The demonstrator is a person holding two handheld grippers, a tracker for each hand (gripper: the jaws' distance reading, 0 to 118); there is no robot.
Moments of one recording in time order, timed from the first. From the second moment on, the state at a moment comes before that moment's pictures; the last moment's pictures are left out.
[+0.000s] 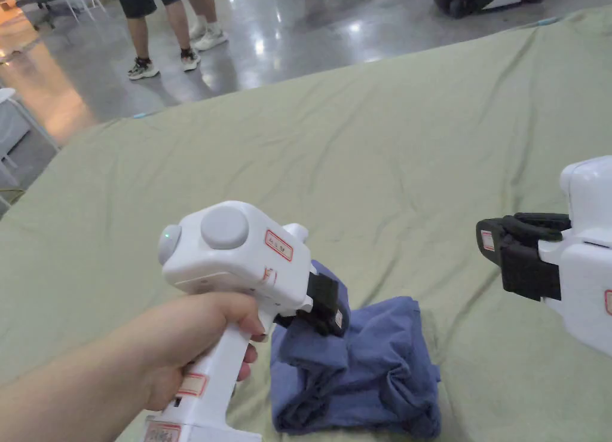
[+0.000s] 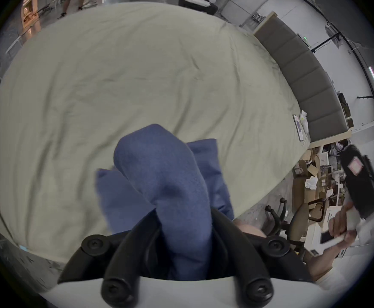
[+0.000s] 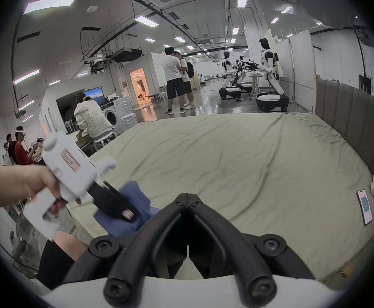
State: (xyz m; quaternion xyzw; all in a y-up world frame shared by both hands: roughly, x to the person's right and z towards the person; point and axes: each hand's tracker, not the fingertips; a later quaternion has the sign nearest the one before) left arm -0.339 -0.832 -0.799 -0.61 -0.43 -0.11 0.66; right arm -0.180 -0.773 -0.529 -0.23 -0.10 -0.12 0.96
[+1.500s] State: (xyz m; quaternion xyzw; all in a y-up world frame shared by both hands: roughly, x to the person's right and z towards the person) left arm -0.510 -0.873 -0.833 -0.56 -0.48 0.07 0.67; right arm -0.211 -0.908 -0.639 -0.46 -0.09 -0.17 0.87
